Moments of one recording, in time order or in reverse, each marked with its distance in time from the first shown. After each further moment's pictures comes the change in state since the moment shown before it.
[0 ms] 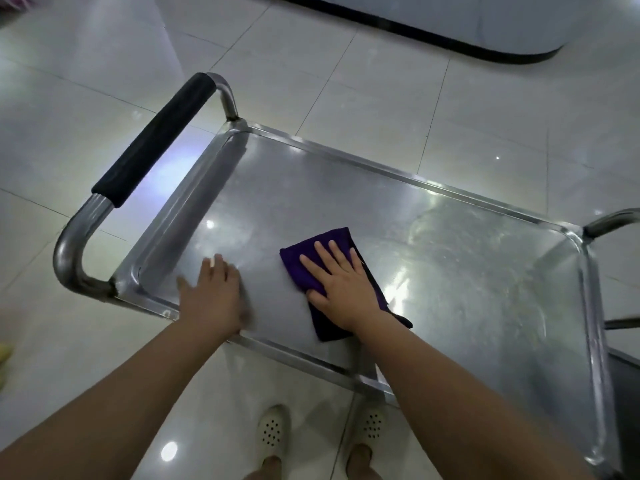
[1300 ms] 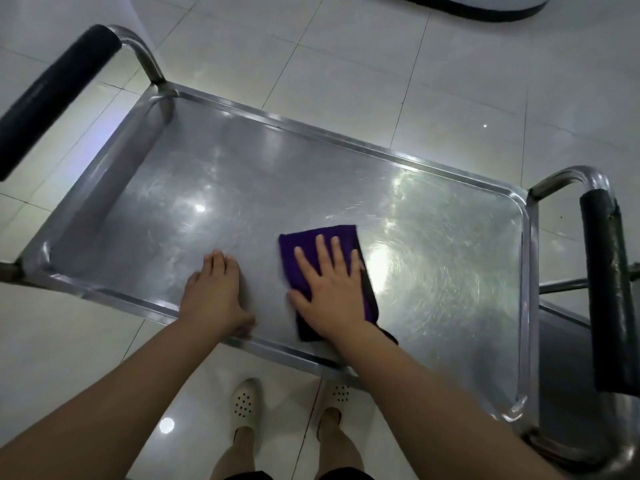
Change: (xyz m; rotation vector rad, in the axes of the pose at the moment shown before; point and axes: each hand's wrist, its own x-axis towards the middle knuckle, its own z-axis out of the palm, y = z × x) left_hand -0.021 0.123 0.001 -0.140 -0.038 0.099; right_hand -0.086 0.065 0.022 0.006 0.058 0.200
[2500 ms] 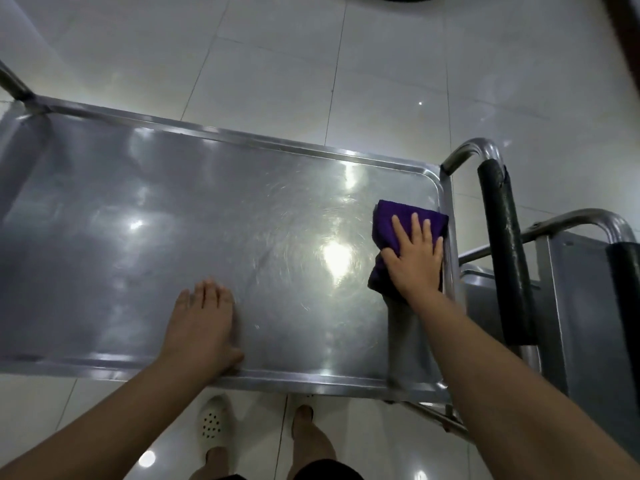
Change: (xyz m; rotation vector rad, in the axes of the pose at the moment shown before) left_hand -0.015 0.100 -0.013 0.271 -0.106 0.209; right_hand -0.043 0.231 -0.031 0.158 0.137 0.611
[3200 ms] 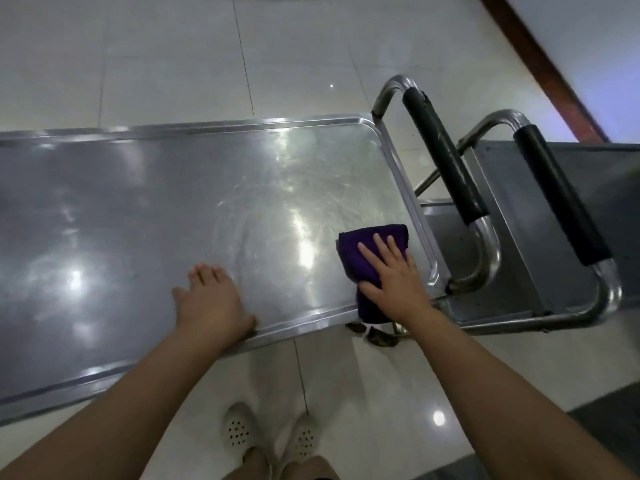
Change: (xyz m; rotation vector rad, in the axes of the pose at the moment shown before) left_hand -0.001 -0.014 0.028 0.012 0.129 0.139; right_hand -0.180 -0.008 0.034 0.028 -0.102 0.026
